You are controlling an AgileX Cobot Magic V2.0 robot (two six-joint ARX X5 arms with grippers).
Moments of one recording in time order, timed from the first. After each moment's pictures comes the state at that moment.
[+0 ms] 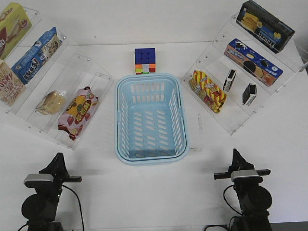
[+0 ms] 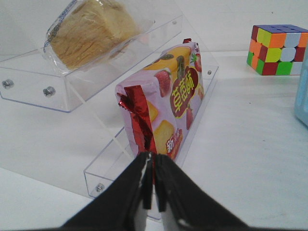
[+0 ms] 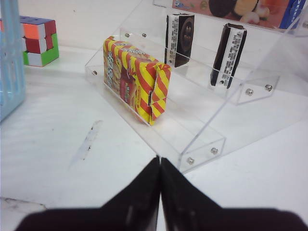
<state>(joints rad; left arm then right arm) -0.03 0.01 0.03 0.04 -0.02 0.01 0.07 0.00 0.01 -0.11 0.07 -0.08</state>
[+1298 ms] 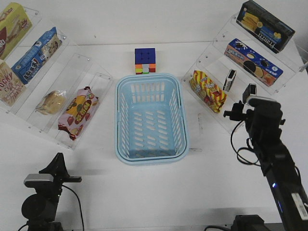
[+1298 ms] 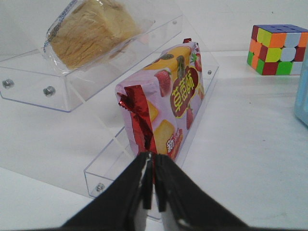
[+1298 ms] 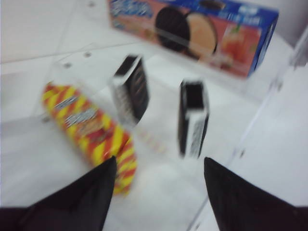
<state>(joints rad) -0.03 0.01 0.03 0.04 -0.02 0.01 -0.03 1.13 1.00 -0.33 0.16 0.15</state>
